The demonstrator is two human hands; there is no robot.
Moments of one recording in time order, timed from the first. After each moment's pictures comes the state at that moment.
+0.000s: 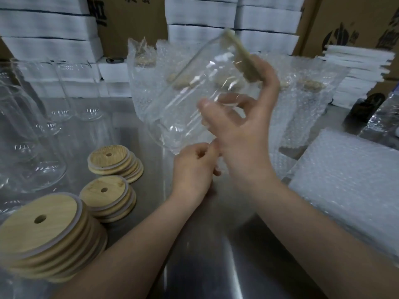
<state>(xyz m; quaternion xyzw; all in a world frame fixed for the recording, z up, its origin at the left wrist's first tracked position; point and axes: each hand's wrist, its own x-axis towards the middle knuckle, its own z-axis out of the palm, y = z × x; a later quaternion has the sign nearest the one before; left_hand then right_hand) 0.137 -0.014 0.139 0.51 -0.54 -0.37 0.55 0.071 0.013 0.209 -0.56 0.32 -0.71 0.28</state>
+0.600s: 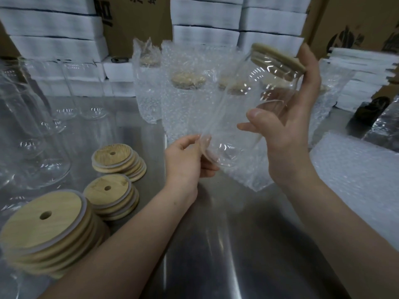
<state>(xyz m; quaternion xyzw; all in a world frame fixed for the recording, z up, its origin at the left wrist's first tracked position) 0.146 -0.015 0.154 0.44 -0.36 -0.52 0.63 0.019 0.004 0.215 -0.64 0.32 -0.67 0.20</state>
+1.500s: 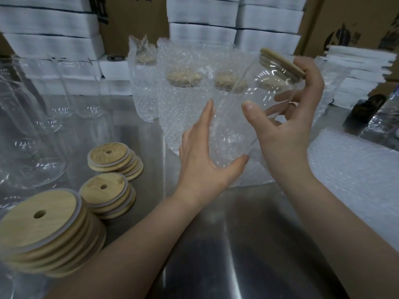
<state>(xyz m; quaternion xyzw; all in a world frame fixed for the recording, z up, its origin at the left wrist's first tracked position) 0.135 0.003 0.148 0.42 -0.69 -0.22 0.55 0.004 -0.016 0.197 -0.62 0.37 -0.69 0.04</state>
